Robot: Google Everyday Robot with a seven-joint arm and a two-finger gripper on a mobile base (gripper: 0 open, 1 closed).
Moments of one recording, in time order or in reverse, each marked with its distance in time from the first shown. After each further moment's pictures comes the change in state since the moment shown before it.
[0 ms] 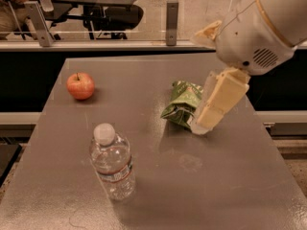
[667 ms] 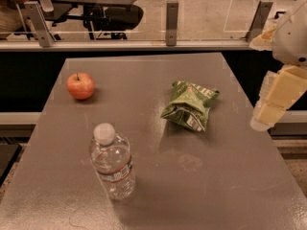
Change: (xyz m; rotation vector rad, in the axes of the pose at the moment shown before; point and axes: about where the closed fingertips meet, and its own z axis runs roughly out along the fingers) arm 0.105 -0.017 -0.046 0.038 0.313 0.145
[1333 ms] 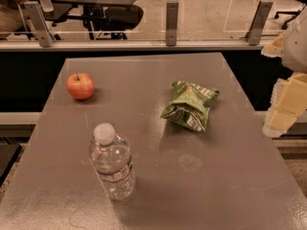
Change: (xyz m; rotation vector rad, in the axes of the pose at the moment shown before) arm 0.030 0.001 0.004 -0.002 0.086 0.033
